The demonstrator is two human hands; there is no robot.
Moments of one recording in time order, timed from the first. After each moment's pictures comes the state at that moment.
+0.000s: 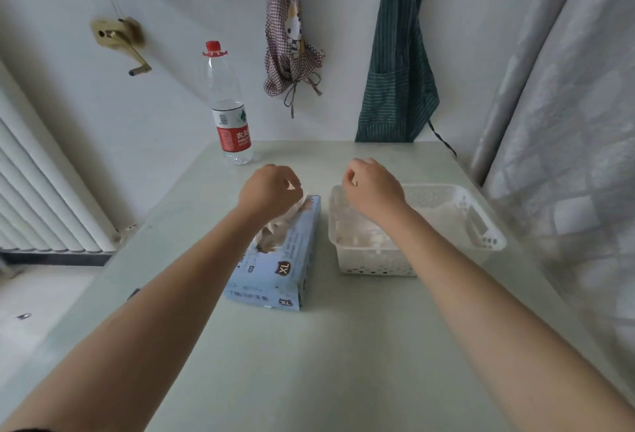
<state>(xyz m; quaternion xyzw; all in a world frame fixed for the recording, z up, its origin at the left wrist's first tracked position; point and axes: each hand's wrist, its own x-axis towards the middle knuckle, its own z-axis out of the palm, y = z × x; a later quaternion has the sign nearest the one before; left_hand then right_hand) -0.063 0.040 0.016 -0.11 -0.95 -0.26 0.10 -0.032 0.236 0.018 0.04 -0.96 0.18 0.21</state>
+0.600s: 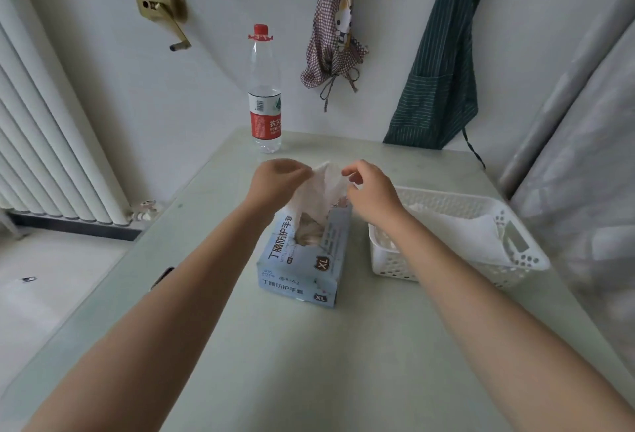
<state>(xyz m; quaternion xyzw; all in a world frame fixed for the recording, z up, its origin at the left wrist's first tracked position) -0.049 -0.017 0.015 -0.02 -0.80 -0.60 0.06 -0.052 0.169 0.001 0.06 -0.92 0.37 0.12</state>
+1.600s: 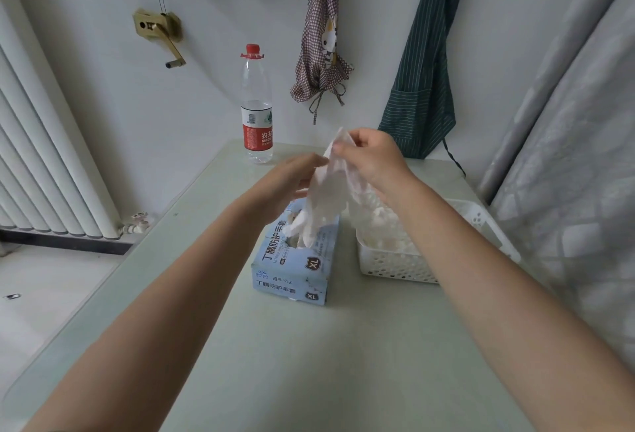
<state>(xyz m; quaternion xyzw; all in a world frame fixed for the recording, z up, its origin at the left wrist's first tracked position) -0.021 -0.001 0.056 -0.15 -0.72 -0.67 -0.11 -0.009 0.161 0.093 0.04 -0.81 0.57 0.12</state>
